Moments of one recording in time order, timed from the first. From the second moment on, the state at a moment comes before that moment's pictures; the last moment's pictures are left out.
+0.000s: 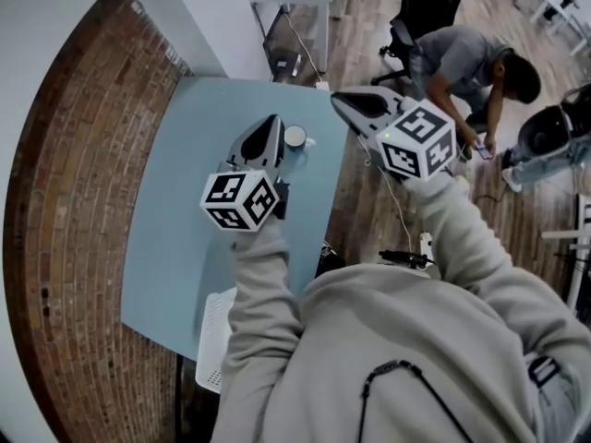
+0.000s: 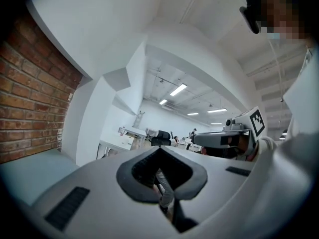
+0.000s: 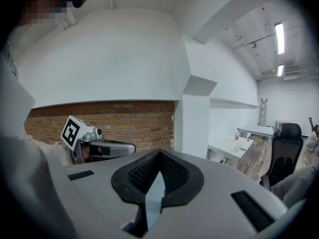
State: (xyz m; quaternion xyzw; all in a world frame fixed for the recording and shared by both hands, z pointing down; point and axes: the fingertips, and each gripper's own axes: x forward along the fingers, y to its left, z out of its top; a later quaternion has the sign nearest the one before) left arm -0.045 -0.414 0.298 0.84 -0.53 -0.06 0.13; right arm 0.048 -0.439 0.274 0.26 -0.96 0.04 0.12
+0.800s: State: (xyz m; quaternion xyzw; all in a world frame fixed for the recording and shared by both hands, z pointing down) left arm -0.108 -0.477 0.303 0.80 -0.58 -0.04 0.12; right arm -0.024 -0.528 0.284 0.20 -0.97 0.03 0.14
